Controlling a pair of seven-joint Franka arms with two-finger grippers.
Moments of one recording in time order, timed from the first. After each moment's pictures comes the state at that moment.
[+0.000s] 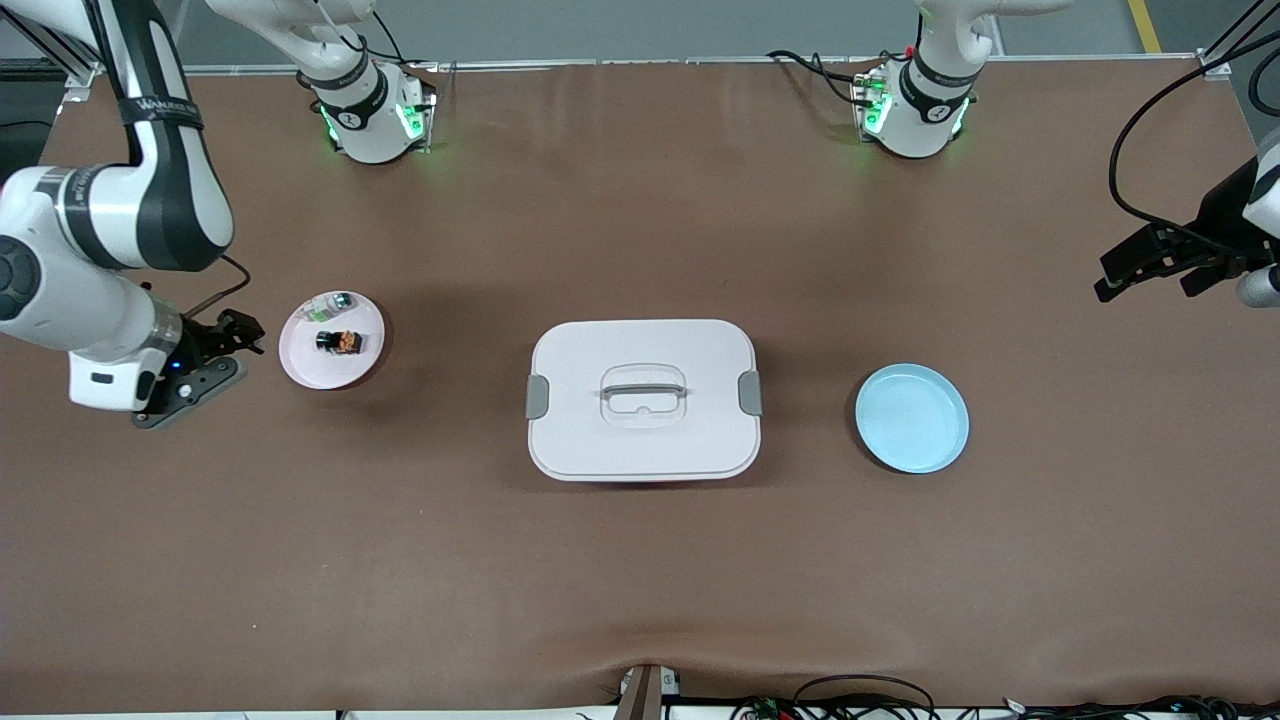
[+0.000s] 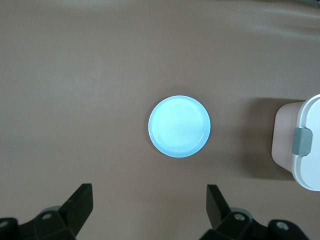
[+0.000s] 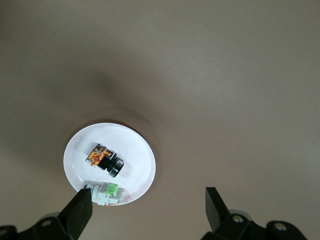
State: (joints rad) left arm -0.04 -0.02 0.03 -1.64 -0.04 1.71 -0.09; right arm -0.05 0.19 0.02 -1.85 -0.11 1.93 -0.54
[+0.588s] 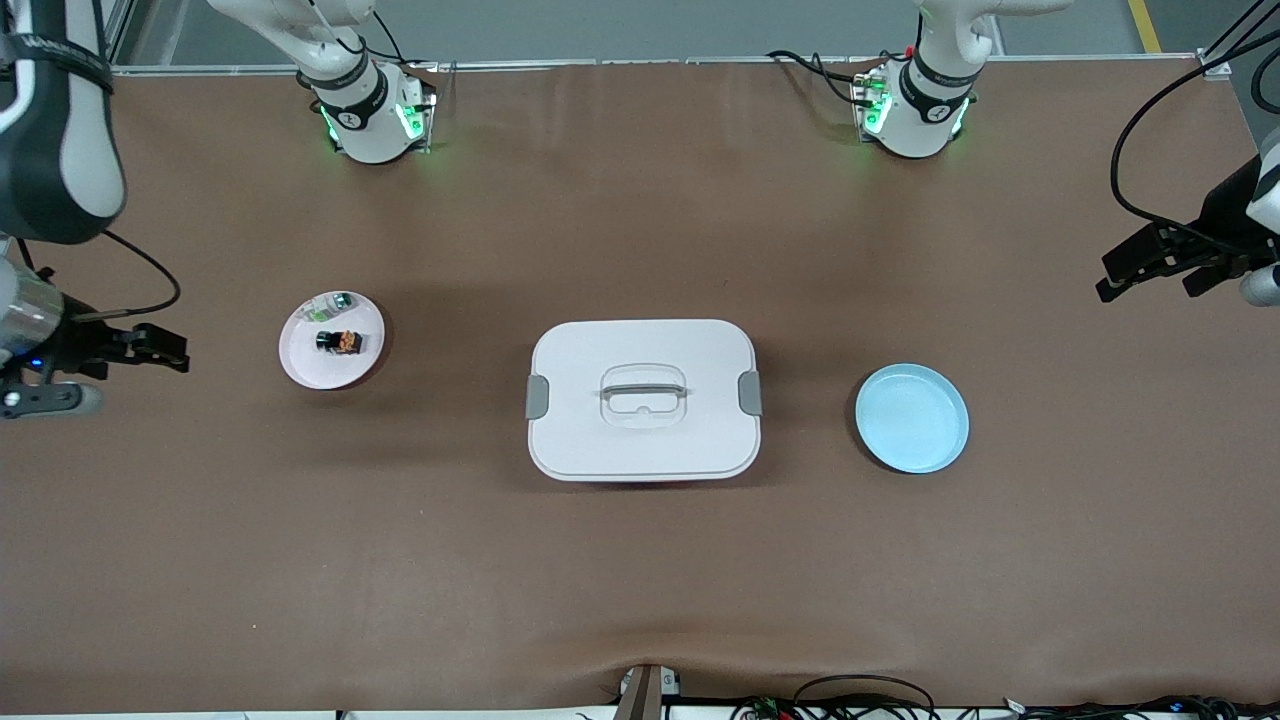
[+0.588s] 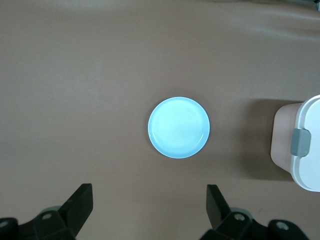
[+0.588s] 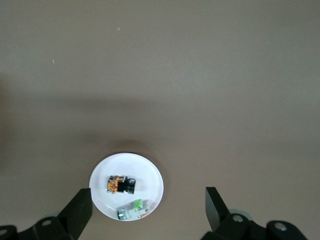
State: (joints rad) left arm -0.05 -0.02 0.03 -1.63 -0.04 1.70 -0.09; right arm -0.11 0.19 0.02 -1.61 -0.05 1.79 -0.13
